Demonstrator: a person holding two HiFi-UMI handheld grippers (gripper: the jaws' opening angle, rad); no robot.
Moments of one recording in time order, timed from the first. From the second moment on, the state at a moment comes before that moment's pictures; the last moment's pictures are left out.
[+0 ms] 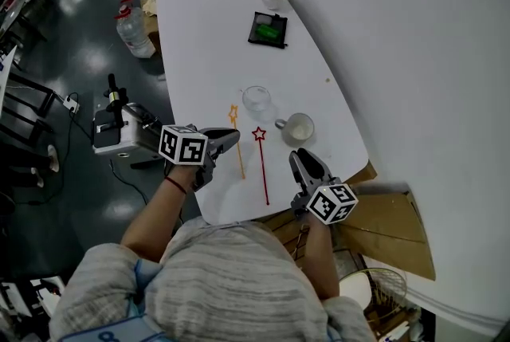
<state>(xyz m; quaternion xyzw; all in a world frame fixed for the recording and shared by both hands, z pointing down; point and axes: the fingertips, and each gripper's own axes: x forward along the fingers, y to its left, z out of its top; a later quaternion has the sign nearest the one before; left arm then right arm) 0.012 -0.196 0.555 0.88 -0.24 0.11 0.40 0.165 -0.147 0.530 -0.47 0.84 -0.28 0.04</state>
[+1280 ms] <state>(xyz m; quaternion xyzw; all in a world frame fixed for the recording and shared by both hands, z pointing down) -0.007 -0.174 0.594 0.87 -0.25 0.08 0.43 0.116 -0.130 0.538 -0.44 0.85 -0.27 -0.02</state>
